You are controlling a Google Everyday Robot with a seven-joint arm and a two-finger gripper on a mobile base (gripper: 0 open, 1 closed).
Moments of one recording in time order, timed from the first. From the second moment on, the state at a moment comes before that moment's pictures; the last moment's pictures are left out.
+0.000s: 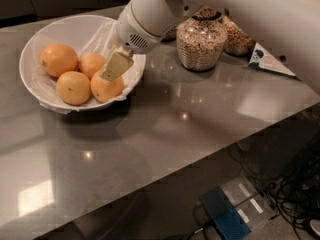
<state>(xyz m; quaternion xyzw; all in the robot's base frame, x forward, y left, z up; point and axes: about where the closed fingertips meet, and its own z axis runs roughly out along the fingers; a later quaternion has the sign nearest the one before) 0.567 0.099 0.950 -0.65 0.67 0.15 0.34</state>
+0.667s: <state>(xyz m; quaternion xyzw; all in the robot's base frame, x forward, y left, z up) 0.574 0.107 0.926 -0.64 0.68 0.15 0.32</state>
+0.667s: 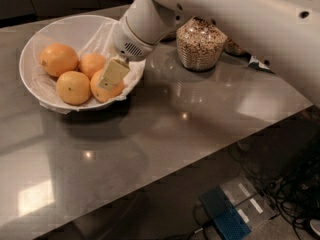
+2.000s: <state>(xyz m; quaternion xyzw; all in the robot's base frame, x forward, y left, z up) 0.578 0.116 0.892 -0.62 0.69 0.19 0.30</state>
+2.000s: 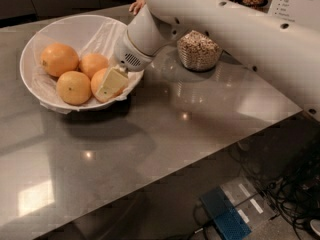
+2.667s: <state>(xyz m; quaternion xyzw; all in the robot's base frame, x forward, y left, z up) 0.585 0.131 0.870 -0.62 0.70 0.21 0.29</state>
